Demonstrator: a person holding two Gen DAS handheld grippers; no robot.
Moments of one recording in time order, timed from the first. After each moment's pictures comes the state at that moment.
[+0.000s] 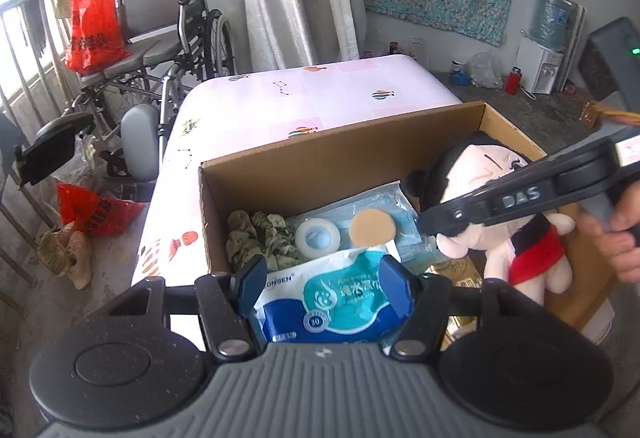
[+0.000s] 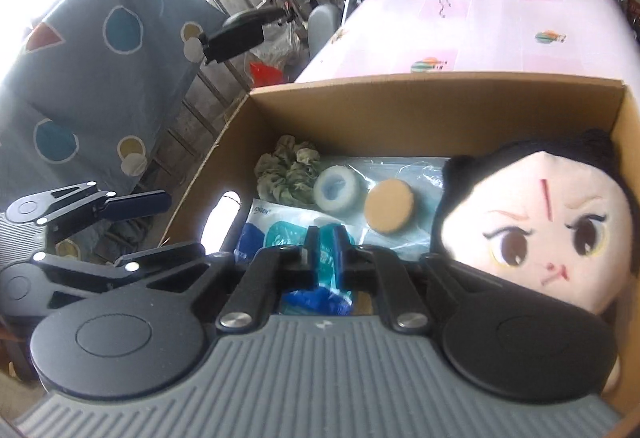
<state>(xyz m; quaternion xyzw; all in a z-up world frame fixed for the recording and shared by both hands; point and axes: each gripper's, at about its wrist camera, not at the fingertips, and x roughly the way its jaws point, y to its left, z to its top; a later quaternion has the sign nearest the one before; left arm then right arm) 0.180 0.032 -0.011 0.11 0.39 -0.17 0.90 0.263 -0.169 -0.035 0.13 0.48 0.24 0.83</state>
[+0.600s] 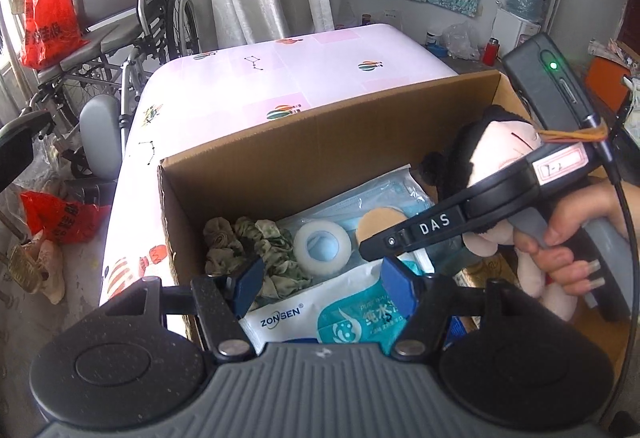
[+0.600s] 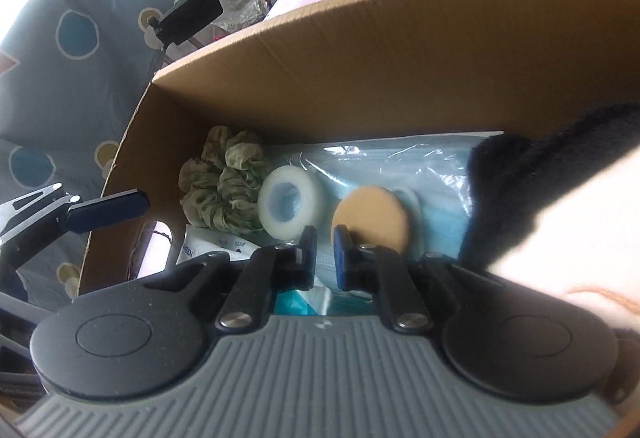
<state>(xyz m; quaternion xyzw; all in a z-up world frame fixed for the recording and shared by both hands) 0.255 0.031 -0.059 0.12 0.42 -0.22 0.87 0.331 -0.139 -0.128 0.17 0.53 0.21 0.80</state>
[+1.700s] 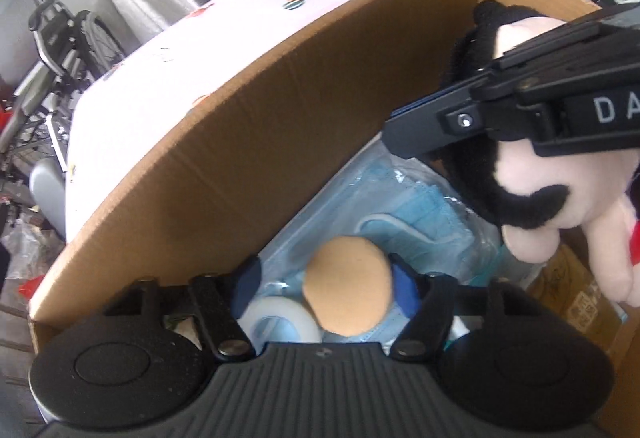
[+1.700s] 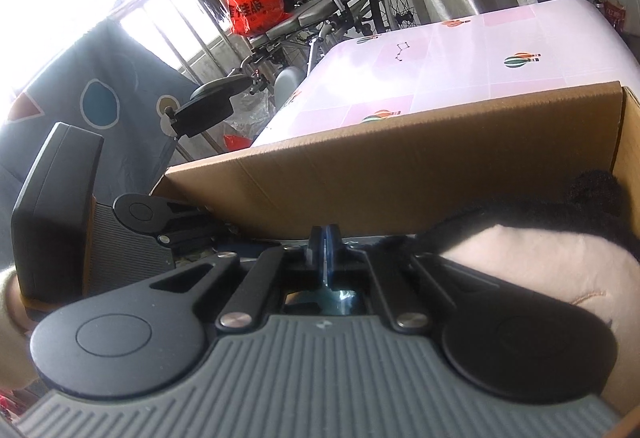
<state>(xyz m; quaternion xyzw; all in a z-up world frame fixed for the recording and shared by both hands) 0.322 -0.069 -0.132 0.29 0.46 -0.29 0.78 0.310 -0.215 -0.099 0.18 0.38 0.21 0.88</state>
